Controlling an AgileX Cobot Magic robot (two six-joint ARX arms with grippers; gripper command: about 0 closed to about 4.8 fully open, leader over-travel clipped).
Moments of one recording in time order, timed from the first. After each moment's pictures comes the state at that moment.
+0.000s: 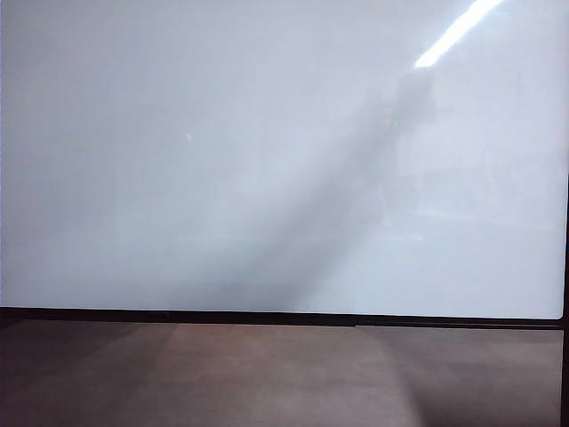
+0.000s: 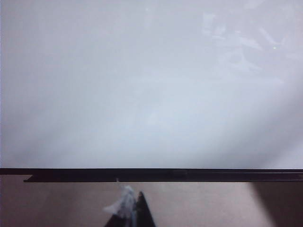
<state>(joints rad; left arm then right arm) -0.05 0.00 0.01 0.08 0.03 0.00 -0.05 0.24 0.63 -0.44 -0.12 -0.04</state>
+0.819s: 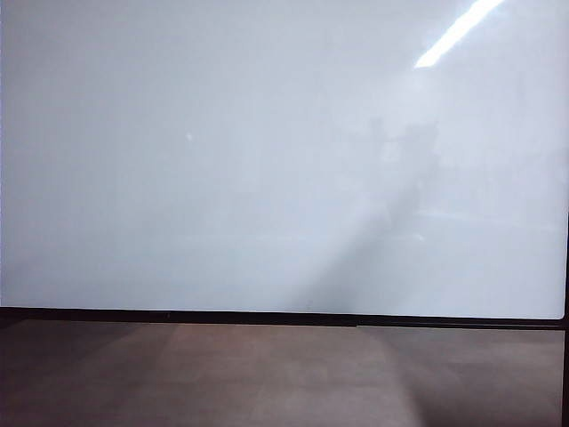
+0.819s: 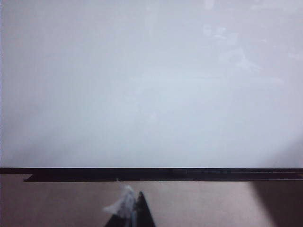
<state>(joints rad) -0.05 0.00 0.01 0.07 0.03 0.00 -0.09 0.00 0.04 0.04 -0.18 0.09</state>
